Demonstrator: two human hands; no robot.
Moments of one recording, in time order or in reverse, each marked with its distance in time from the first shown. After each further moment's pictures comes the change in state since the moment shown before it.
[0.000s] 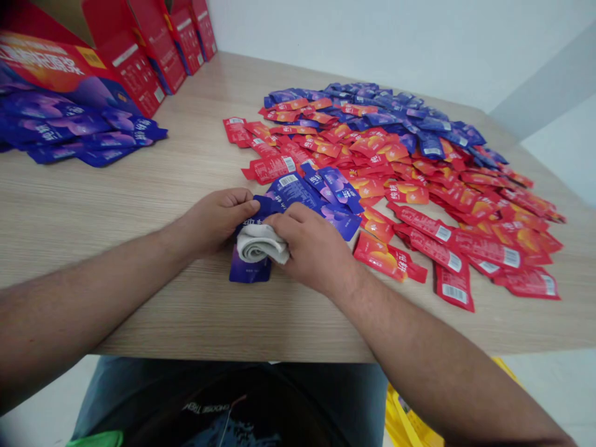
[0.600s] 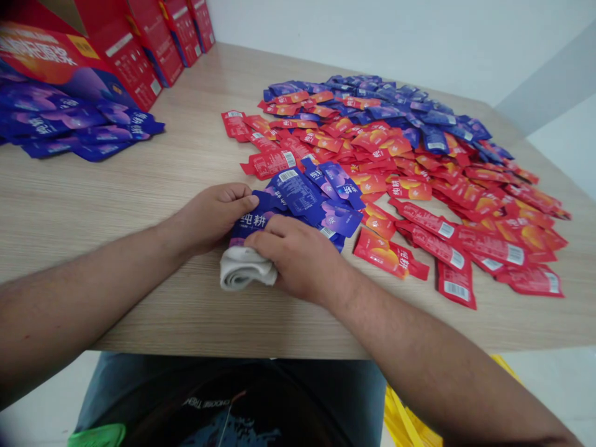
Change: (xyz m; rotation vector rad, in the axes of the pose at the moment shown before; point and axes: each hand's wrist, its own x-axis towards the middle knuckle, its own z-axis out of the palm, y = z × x) left_hand 0.000 0.002 0.001 -0.011 0.048 -0.045; right_hand -0.001 -0.007 0.007 0.034 -0.114 -0.110
